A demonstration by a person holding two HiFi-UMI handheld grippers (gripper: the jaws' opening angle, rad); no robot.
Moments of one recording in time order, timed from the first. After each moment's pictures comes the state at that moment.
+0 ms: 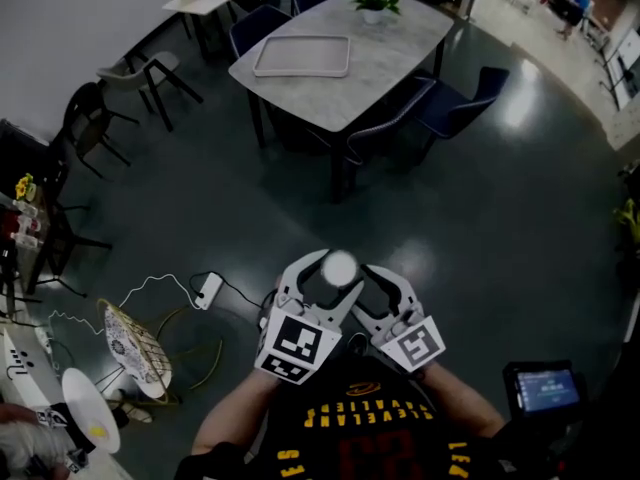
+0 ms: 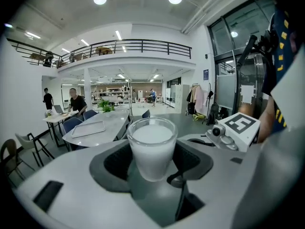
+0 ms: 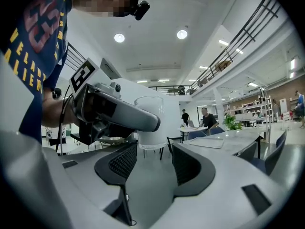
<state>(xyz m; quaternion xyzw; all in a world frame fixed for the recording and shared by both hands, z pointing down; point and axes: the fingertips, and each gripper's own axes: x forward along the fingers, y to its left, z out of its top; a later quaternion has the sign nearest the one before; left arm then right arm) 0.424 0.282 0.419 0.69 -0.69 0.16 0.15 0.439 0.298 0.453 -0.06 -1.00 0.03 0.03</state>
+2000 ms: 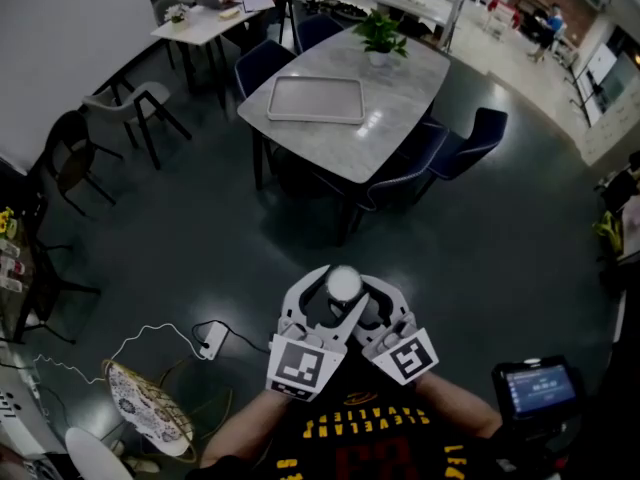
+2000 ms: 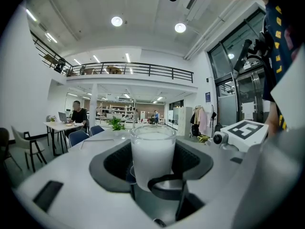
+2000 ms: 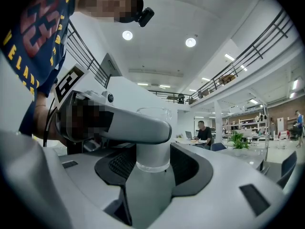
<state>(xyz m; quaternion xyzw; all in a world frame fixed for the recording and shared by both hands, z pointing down) 0.255 0.311 0.375 0.70 -0.70 0.03 0.08 0.252 0.330 0.403 -0.02 -1.00 -0.02 0.00</state>
